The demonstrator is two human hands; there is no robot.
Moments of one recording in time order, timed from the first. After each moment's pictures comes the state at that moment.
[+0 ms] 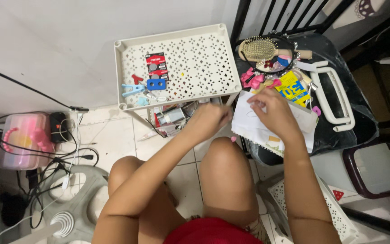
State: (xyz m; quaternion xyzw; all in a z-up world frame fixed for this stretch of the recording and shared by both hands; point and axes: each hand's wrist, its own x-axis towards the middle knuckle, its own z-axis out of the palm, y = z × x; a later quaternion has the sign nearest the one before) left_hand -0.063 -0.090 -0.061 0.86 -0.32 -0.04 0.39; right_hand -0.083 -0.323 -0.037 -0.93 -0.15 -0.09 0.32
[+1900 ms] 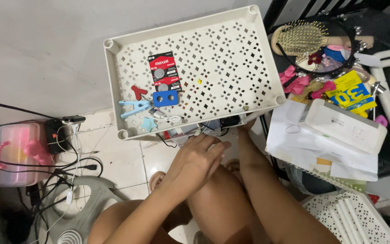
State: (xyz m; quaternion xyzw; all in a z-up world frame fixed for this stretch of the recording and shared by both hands) left_hand -0.075 0.001 -0.074 0.86 -0.34 0.02 0.38; right_hand 0.054 -0.254 -0.470 -0.43 0.51 -0.24 0.71
